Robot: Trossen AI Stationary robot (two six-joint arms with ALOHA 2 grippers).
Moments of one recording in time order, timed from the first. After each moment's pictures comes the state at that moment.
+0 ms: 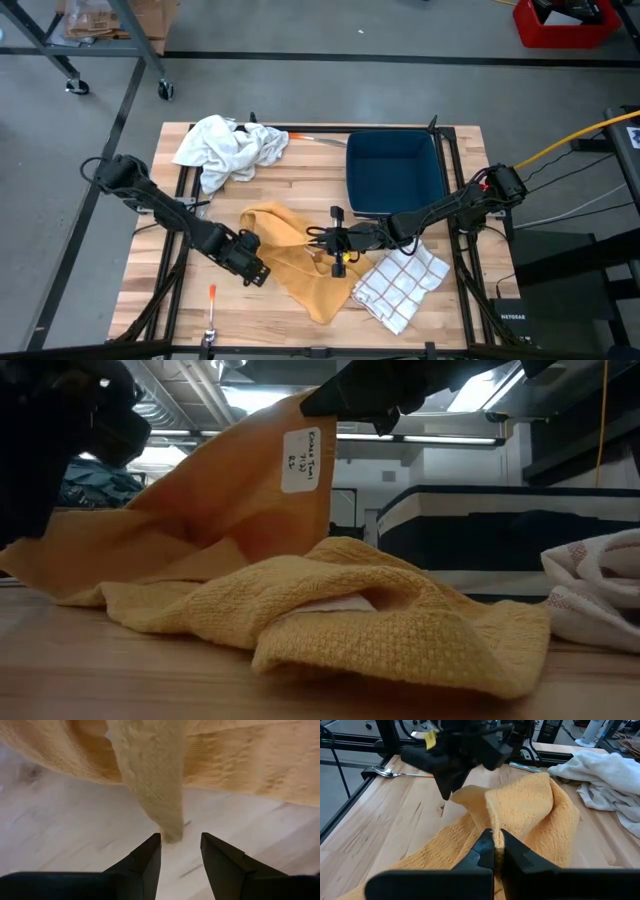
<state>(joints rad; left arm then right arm) -0.54 1.46 0.86 -0.65 -0.04 -1.59 0.32 1.69 1.00 0.29 0.28 0.04</state>
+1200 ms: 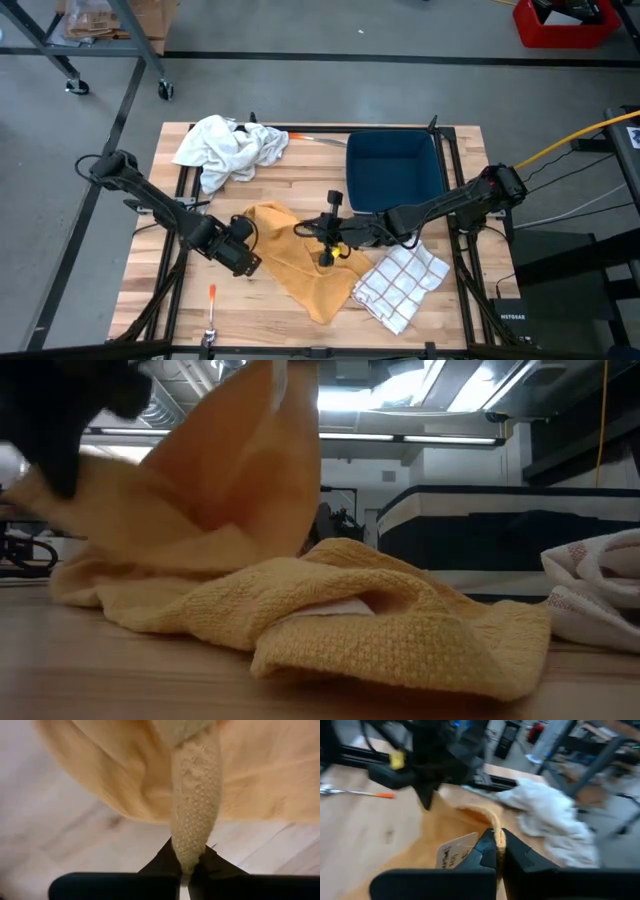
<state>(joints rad) -0.55 1.34 0.96 -0.96 -0.26 -1.45 0.32 1.69 1.30 -0.02 0.53 -0.12</state>
